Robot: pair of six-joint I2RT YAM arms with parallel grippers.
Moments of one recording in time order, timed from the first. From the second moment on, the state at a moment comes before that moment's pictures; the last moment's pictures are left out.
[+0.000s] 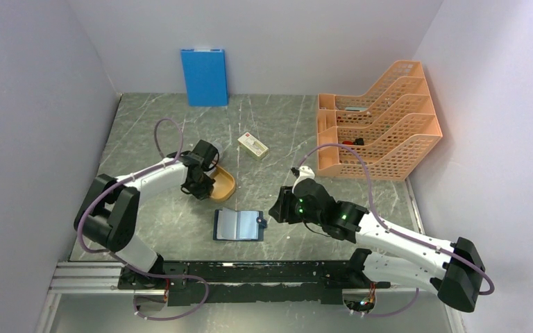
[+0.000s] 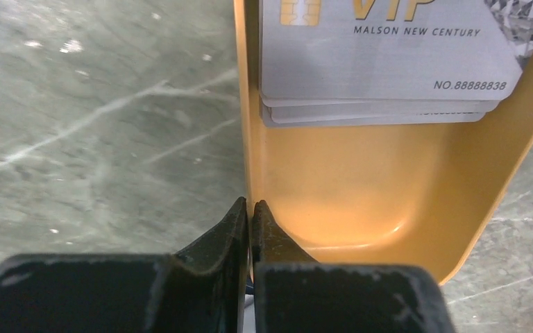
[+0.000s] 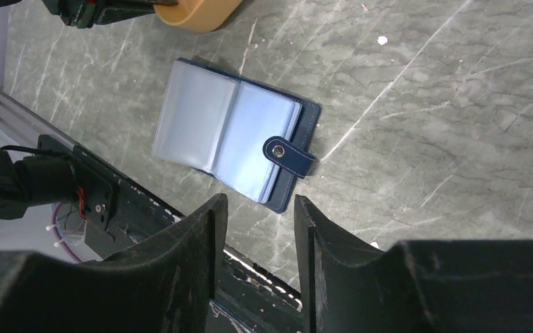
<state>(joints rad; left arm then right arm) -0.47 1.56 0.91 -0.67 -0.22 -1.34 0.96 0.96 0.62 -0.31 0.12 0.74</state>
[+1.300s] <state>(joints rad) -0.50 0.71 0.87 -0.83 -0.29 -0.78 0.94 1.83 1.18 -0.21 0.14 0.97</state>
